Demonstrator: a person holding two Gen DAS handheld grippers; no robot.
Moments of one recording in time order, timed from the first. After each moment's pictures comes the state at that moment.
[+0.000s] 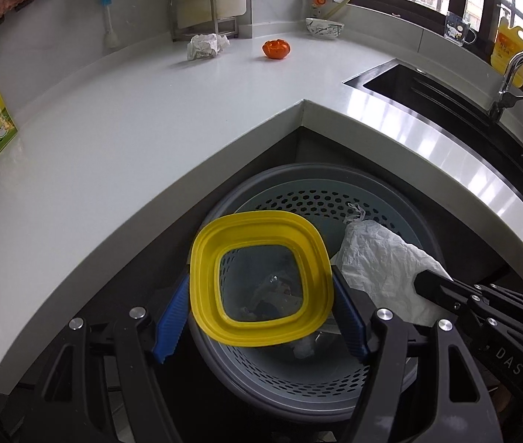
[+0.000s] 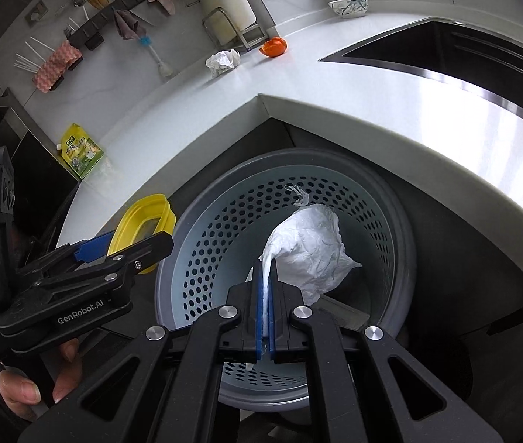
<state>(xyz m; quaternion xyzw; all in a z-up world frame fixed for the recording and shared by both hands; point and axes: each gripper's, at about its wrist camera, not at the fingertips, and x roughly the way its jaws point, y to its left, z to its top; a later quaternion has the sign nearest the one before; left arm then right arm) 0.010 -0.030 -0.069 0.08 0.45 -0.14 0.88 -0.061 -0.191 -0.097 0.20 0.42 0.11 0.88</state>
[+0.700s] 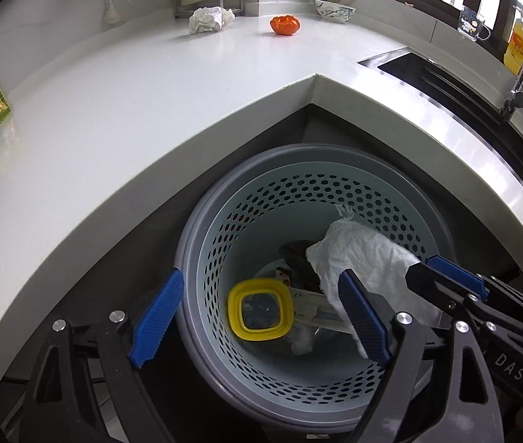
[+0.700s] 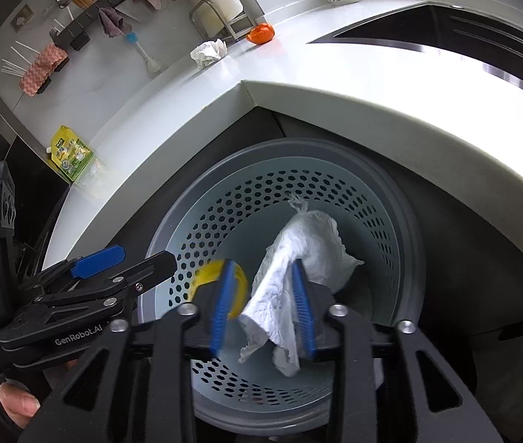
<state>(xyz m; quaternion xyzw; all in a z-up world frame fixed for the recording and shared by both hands) 0.023 -0.030 -0.088 0.07 0.48 -0.13 0.86 -0.047 -0.197 -0.115 0.21 0.42 0.09 0.88</state>
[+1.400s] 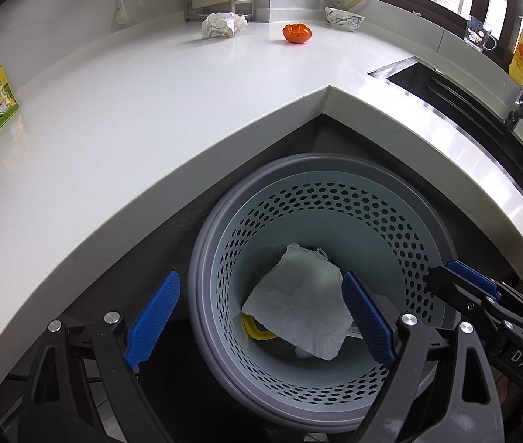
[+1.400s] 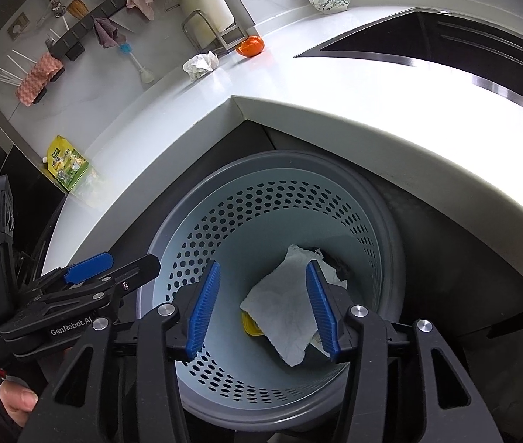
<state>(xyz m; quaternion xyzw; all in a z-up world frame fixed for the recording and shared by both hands) 0.022 -0.022 -0.081 0.05 0.47 -0.13 0.87 -0.050 -0.204 -0.109 0.22 0.42 0.08 0.88</state>
